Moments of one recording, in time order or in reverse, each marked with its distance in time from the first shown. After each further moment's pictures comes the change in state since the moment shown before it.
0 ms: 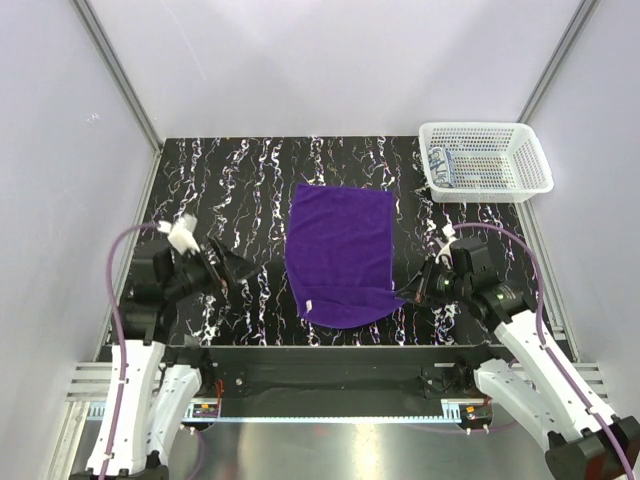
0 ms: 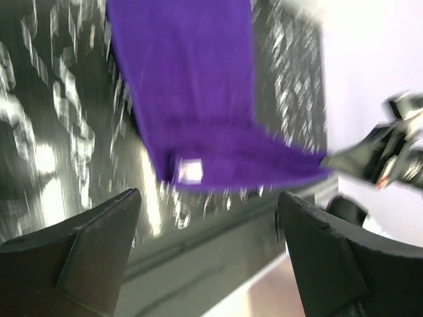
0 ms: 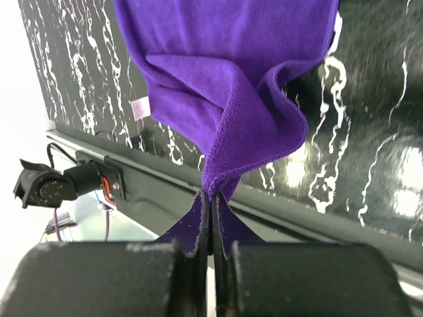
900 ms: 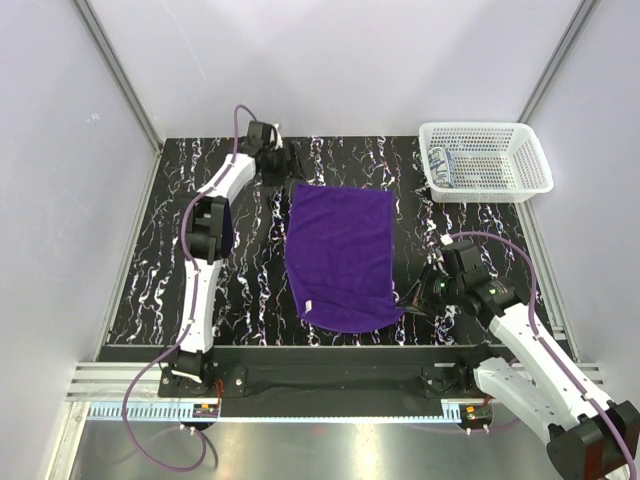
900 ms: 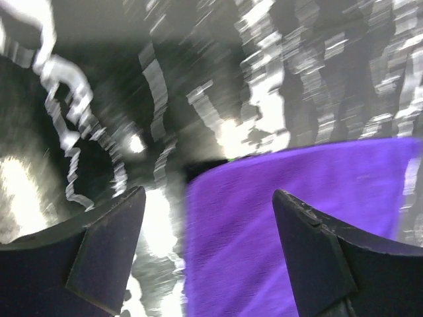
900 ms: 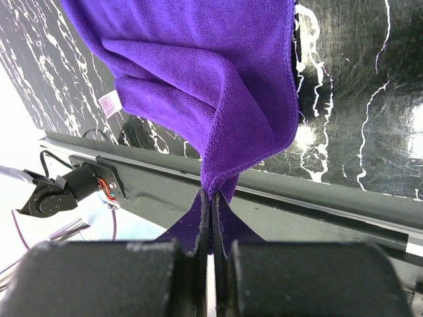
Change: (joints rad) left arm -0.183 1.925 1.485 0.178 -0.265 0.202; right arm 0.026 0.050 -0.018 -0.077 0.032 0.113
